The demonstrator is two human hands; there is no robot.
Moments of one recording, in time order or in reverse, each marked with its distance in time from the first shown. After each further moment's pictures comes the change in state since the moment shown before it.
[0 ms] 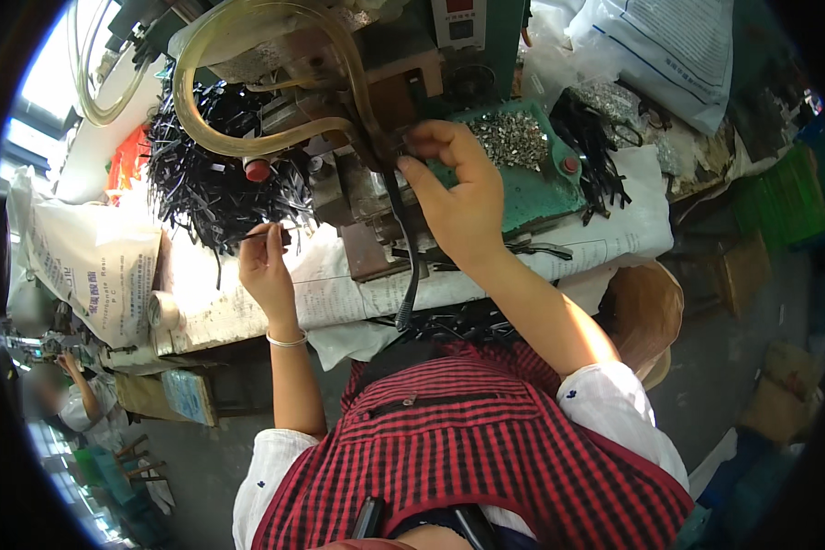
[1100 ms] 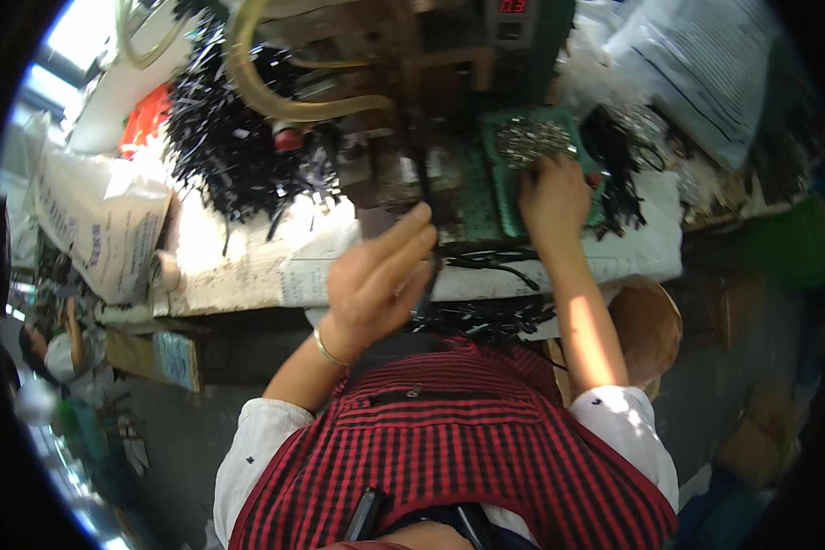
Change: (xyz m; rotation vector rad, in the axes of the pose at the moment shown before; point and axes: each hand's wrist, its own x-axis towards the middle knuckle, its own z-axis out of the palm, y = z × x) left_hand -0.048 0.128 0.054 0.154 -0.462 0.805; right_hand 0.007 0.054 -0.090 -1.293 -0.051 -0.069
